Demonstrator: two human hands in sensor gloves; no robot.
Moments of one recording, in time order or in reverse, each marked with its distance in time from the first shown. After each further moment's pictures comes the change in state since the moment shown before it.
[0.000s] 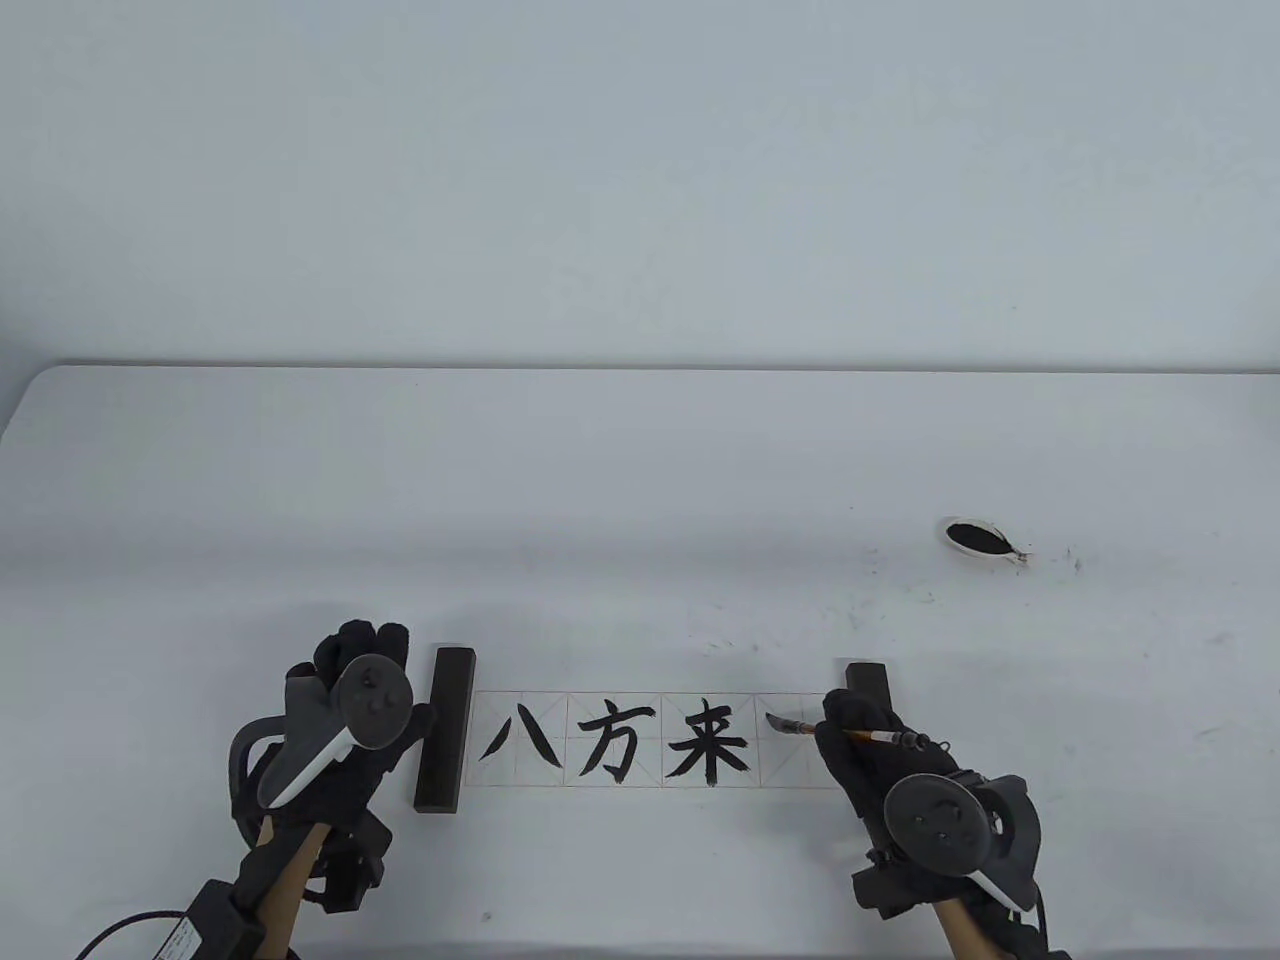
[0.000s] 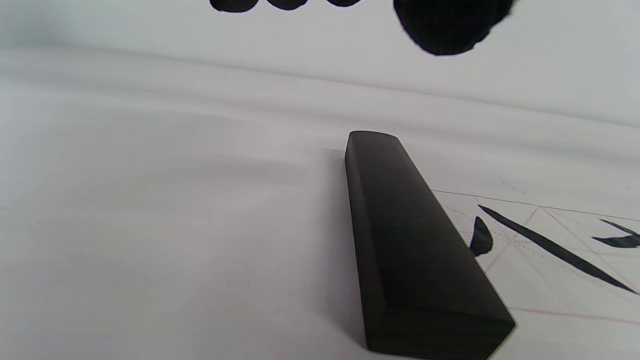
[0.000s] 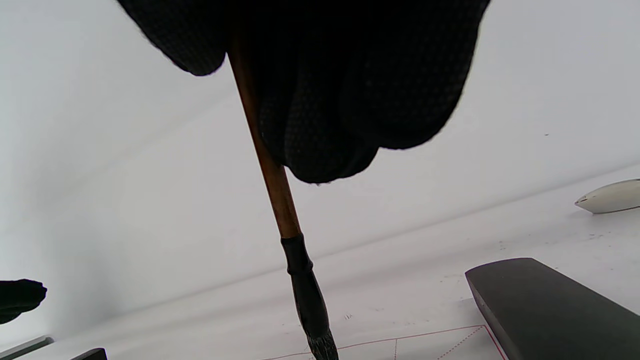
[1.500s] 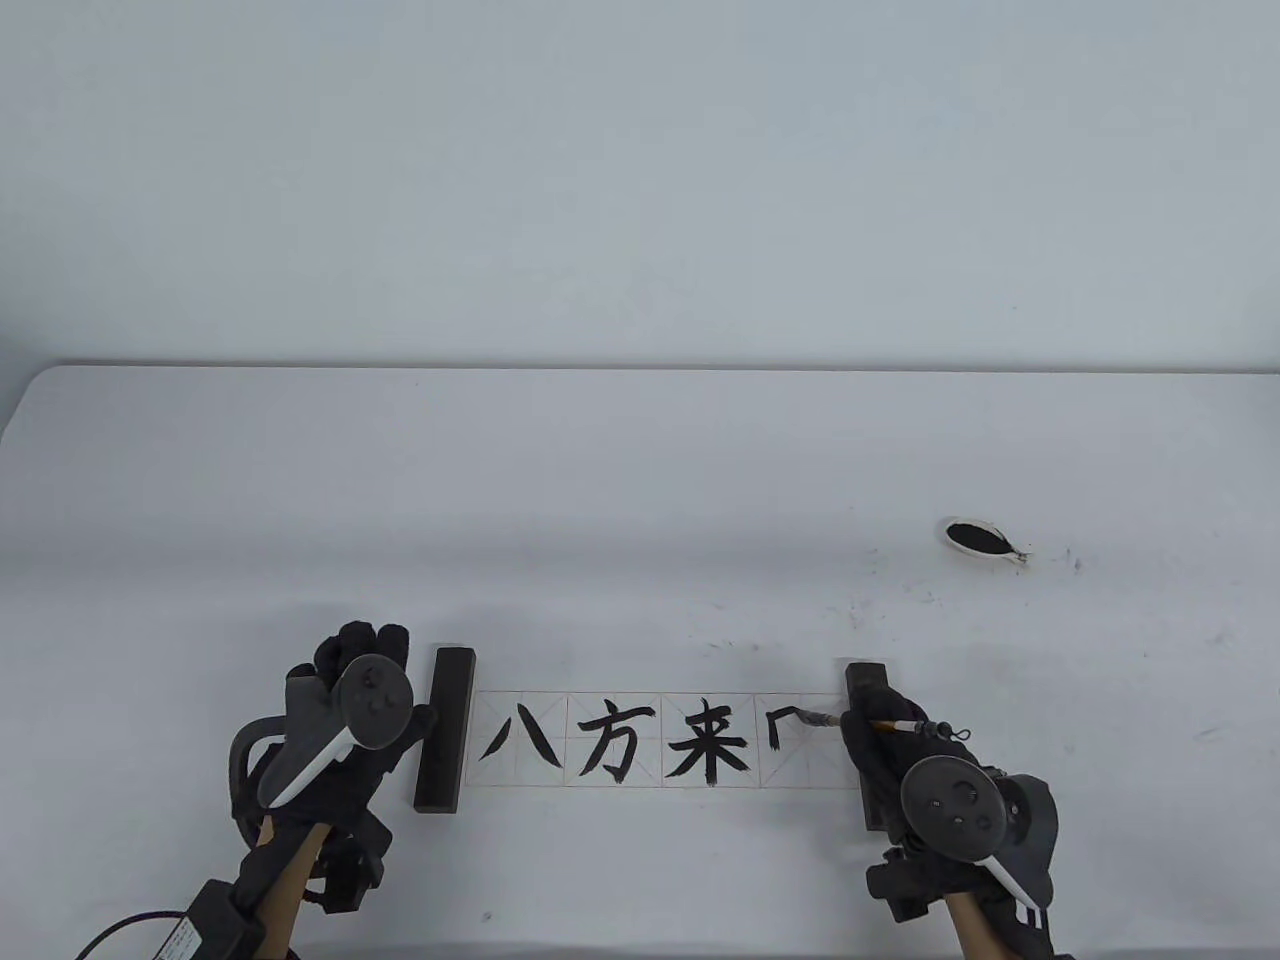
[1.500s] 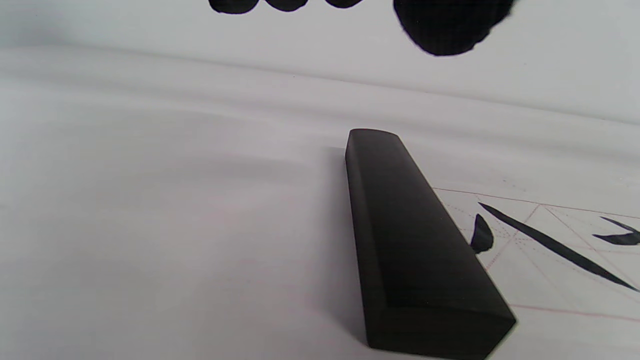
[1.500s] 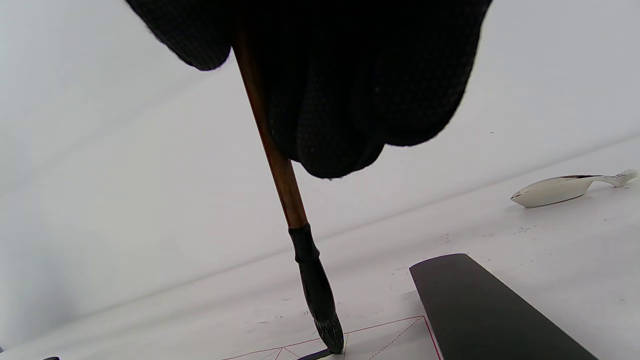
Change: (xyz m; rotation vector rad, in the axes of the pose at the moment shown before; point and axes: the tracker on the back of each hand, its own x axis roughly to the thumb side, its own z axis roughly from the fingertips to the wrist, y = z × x) left_hand 0.001 -0.001 0.000 -0.004 -0.003 -0.003; right_hand -0.009 -0.010 -0.002 0.027 0.104 0.017
